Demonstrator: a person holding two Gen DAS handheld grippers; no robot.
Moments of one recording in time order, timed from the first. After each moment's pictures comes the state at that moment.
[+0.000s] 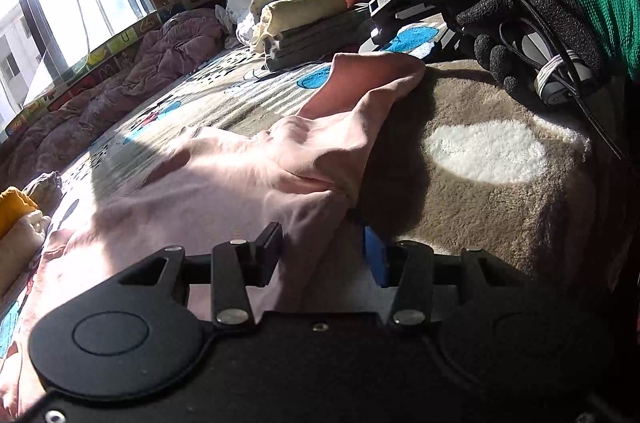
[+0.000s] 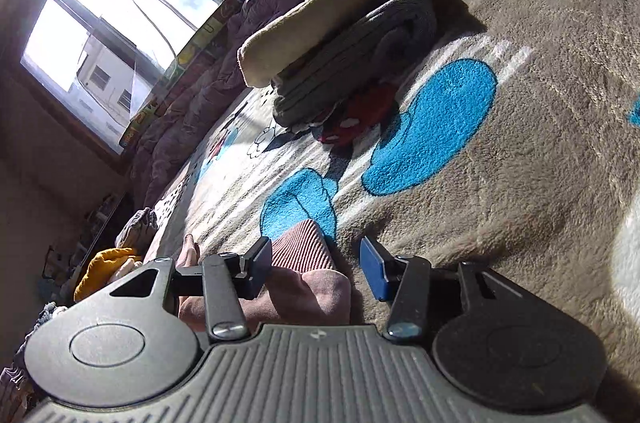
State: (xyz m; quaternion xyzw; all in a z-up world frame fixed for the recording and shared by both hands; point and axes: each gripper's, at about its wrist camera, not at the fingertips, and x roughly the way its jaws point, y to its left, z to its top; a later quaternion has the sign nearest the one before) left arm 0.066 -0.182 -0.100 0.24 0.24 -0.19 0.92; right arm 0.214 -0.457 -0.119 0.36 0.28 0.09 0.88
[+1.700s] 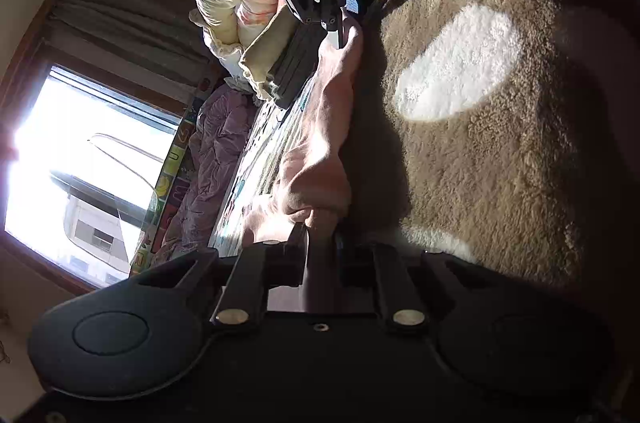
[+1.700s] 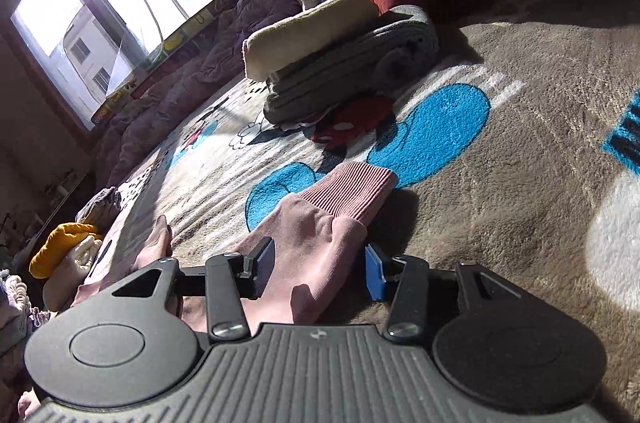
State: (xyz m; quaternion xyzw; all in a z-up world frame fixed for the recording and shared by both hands) left arm 0.038 -0.232 -0.149 0.55 0.11 -0.10 0.82; right arm 0.197 -0.437 -0.109 0.30 0.27 0.04 0.91
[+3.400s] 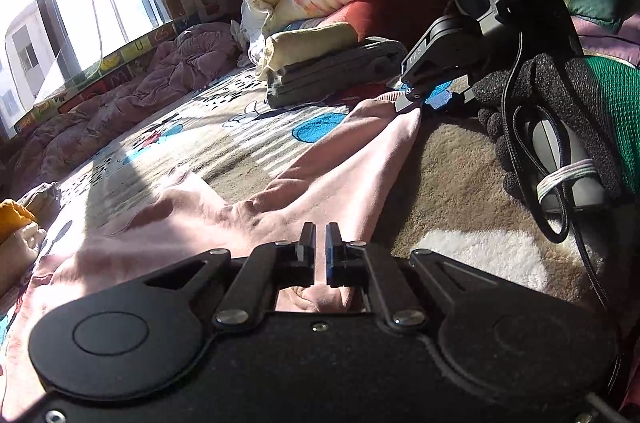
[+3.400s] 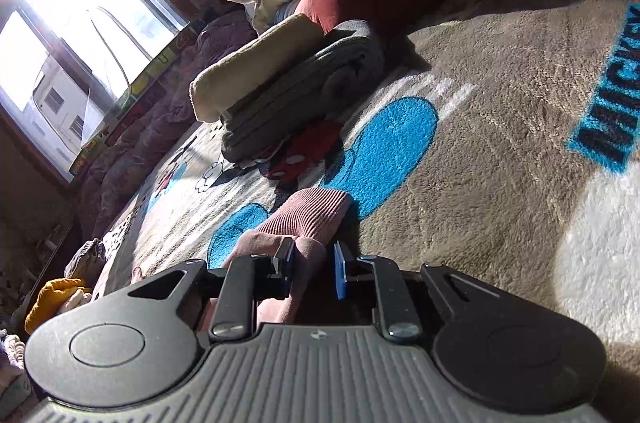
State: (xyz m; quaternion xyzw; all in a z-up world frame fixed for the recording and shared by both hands) left arm 0.103 -0.238 -0.090 0.21 0.24 -0.17 0.93; right arm 0.204 -0.470 -0.121 0.37 0.25 -0.02 0.90
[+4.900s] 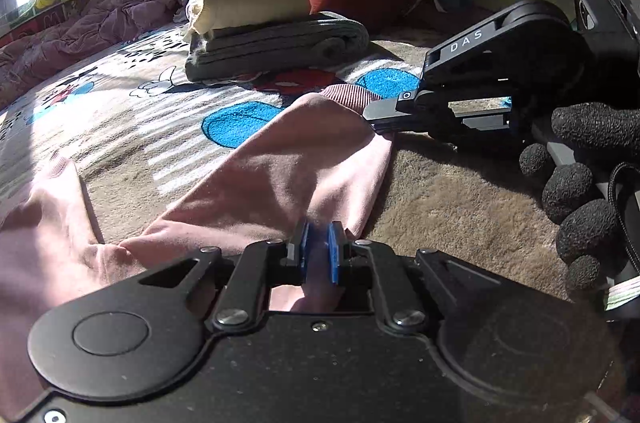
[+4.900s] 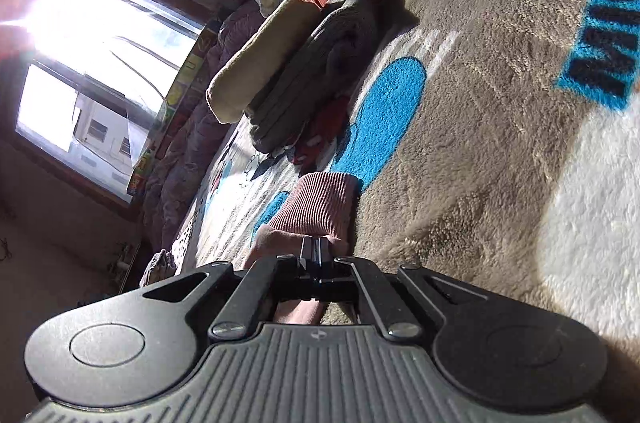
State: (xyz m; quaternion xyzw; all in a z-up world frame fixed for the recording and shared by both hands) left arm 0.183 -0.281 -0.093 0.12 0.29 -0.26 0.91; right arm 0.192 -0.498 -0.133 0.49 0.25 0.07 0.84
